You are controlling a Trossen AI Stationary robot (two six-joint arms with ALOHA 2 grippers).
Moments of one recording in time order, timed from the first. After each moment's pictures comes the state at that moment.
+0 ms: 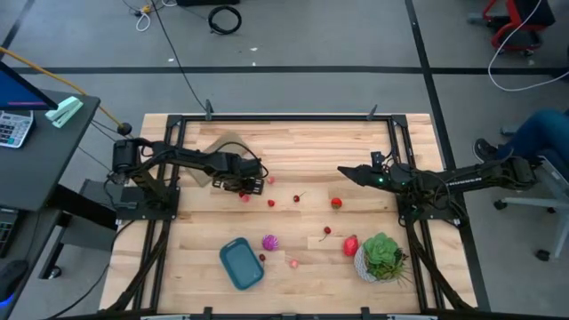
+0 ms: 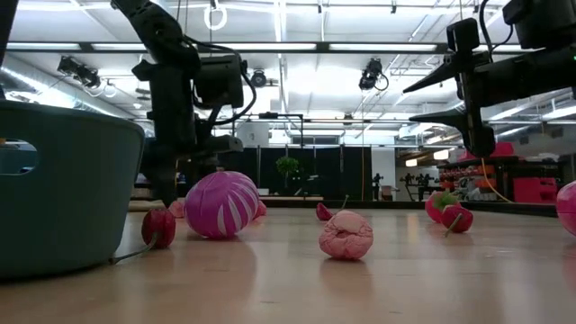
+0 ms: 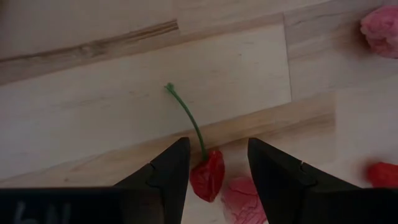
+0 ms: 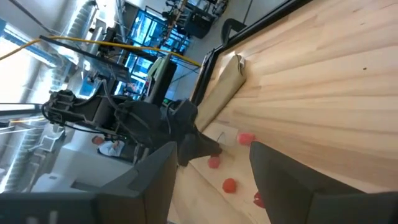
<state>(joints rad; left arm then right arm) 0.18 1.69 0.88 -0.54 -0.05 -1.16 -0.03 0.75 0.12 0.49 0.34 1.21</state>
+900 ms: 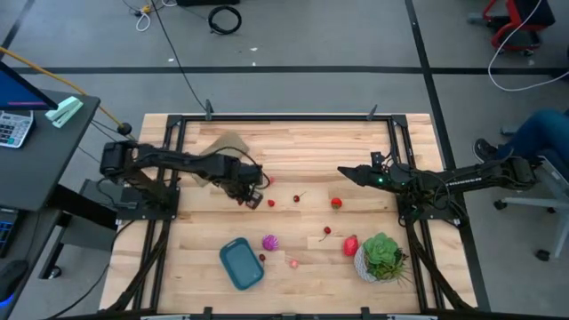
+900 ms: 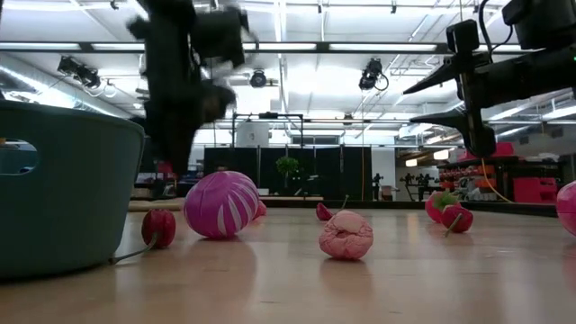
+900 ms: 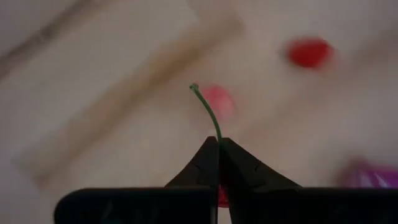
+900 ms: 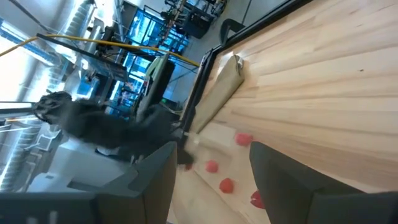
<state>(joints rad) 0.05 1.57 1.03 -0.79 0.02 -0.92 -0.03 0.75 0.12 0.47 0.35 1.20</state>
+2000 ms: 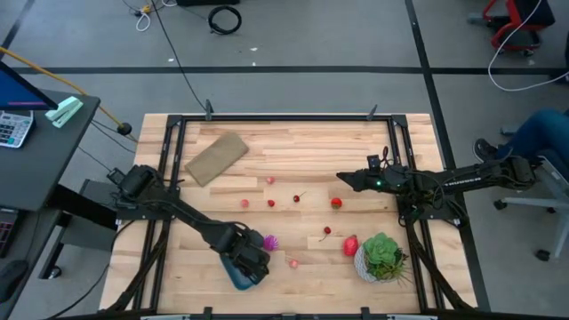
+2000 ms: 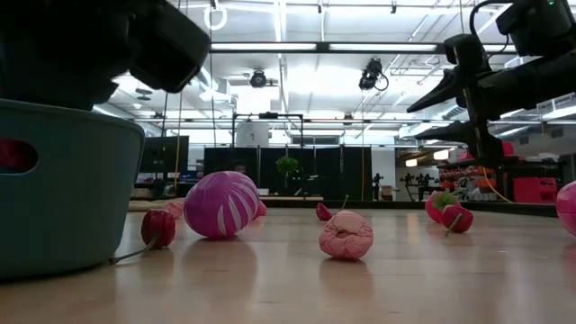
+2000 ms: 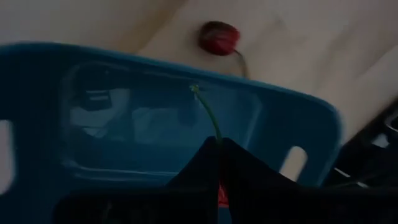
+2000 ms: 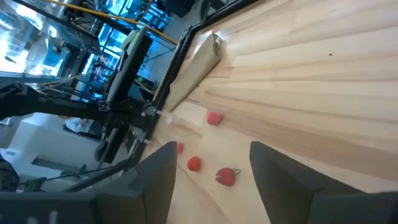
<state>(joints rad) -0.53 1.85 1.27 -0.67 0.12 -1.35 -0.03 0.76 0.12 0.37 0.30 1.15</state>
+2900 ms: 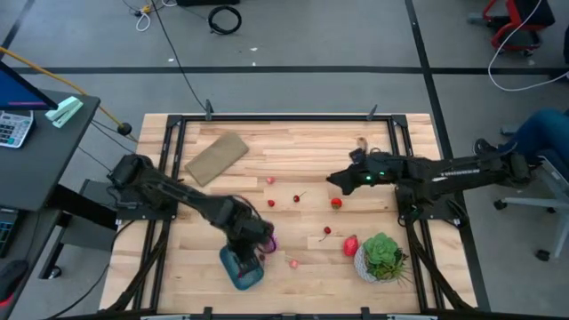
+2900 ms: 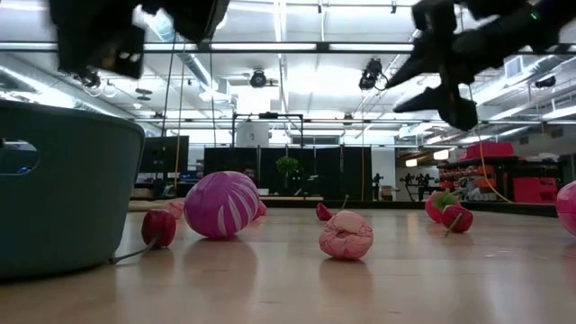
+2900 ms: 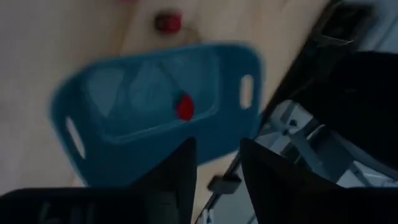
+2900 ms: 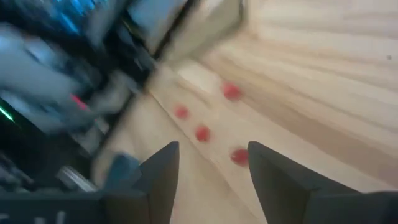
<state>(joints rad) -0.37 1.73 1.37 -0.88 0.39 -0.88 -0.08 0.96 0.54 -0.10 0.08 0.92</state>
